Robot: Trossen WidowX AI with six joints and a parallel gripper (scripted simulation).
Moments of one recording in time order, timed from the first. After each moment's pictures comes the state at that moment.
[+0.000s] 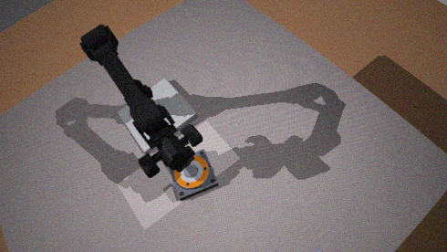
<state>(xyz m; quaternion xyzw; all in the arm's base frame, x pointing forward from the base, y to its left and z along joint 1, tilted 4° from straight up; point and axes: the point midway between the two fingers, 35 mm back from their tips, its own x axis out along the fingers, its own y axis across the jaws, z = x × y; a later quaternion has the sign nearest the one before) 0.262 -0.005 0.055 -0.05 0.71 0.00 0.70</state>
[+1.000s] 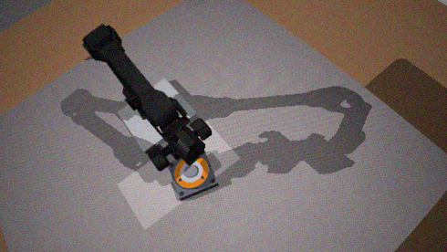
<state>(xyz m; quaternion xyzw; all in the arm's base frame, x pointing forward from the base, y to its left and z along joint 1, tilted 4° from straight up) 0.259 0.028 0.051 -0.05 0.71 0.00 0.70</state>
